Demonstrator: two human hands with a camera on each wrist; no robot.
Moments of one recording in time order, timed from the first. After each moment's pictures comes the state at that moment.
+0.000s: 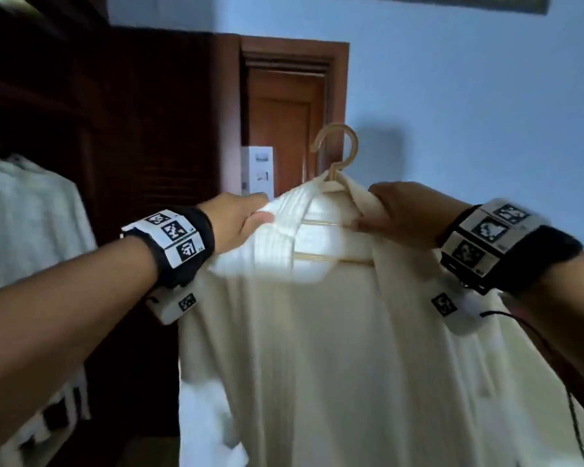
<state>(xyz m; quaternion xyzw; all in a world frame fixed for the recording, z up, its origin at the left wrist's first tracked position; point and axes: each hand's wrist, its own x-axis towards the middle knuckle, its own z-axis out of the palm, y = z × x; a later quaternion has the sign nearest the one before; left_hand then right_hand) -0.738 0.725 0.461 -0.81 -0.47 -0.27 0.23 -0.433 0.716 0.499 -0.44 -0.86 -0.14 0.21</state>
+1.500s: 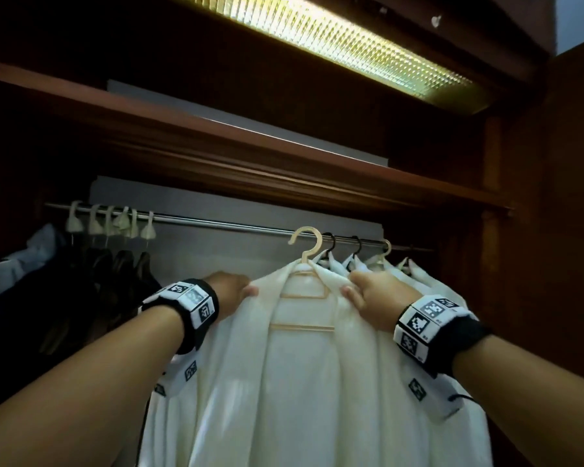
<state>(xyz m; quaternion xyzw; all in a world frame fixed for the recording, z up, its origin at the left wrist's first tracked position) -1.437 0.723 0.511 -0.16 -0.96 -0.06 0.21 -1.359 0.997 0.520 0.05 -0.95 -0.01 0.32</state>
